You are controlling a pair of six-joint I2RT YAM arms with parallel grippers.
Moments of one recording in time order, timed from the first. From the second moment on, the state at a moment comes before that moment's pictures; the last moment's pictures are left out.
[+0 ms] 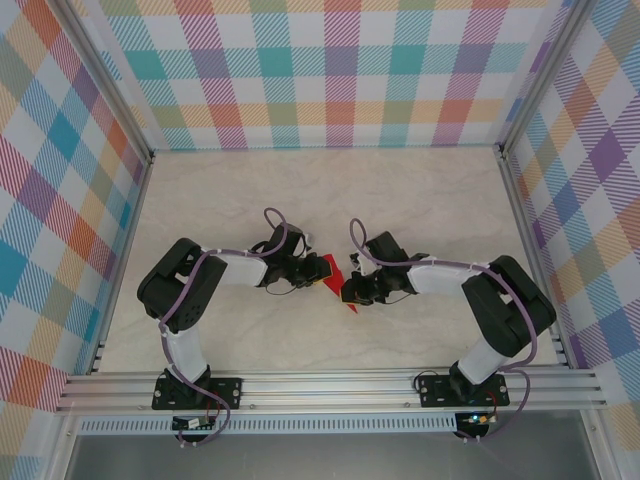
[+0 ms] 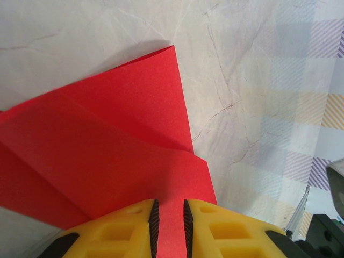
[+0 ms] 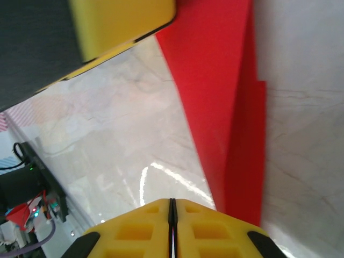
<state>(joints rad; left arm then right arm) -0.59 1.85 0.85 0.15 0.52 -0.89 0.62 1.61 0.73 -0.20 -0.65 0.62</state>
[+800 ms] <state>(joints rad) -0.59 1.85 0.85 0.15 0.52 -0.89 0.58 1.65 0.70 -0.27 -0.62 0.59</state>
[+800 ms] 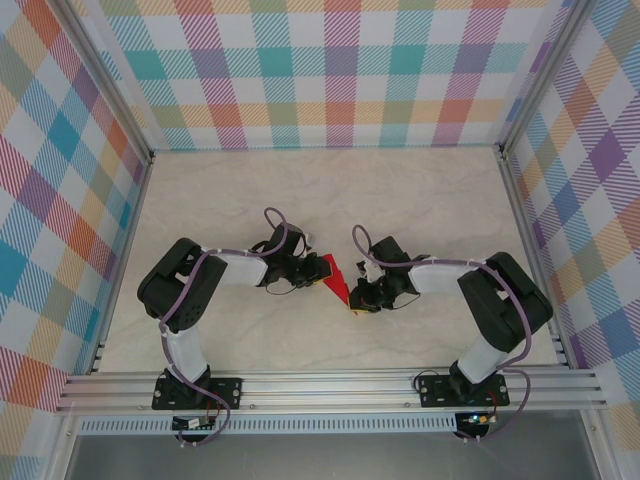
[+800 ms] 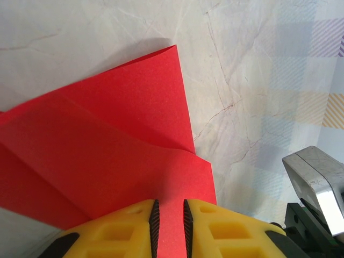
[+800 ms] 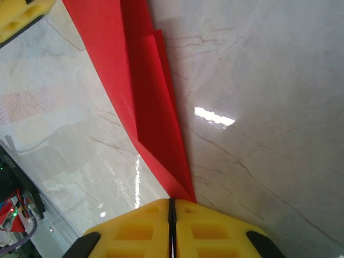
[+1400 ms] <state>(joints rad) -0.59 1.85 0.85 0.14 0.52 -0.89 0.55 1.63 0.65 -0.20 -0.66 0.60</state>
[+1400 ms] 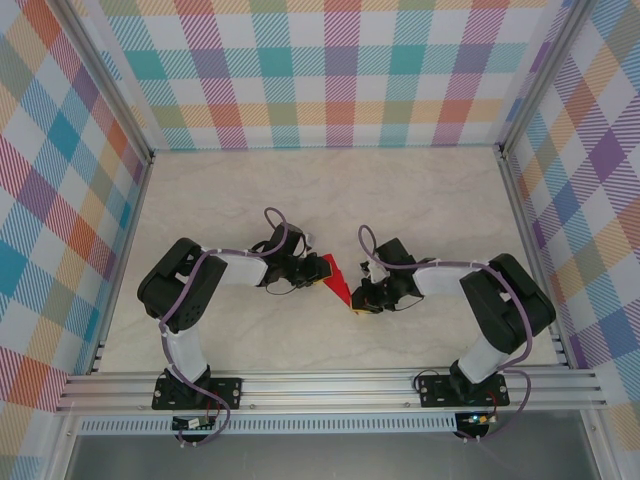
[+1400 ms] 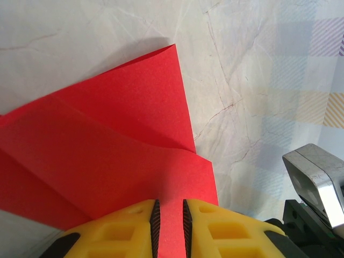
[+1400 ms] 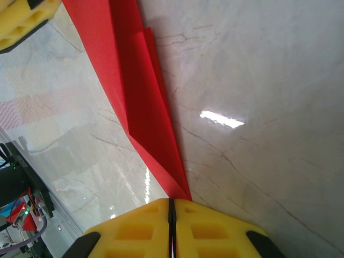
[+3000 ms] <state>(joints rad) -0.59 1.85 0.85 0.14 0.52 -0.89 0.57 1.69 0.82 -0.15 -0.68 0.69</state>
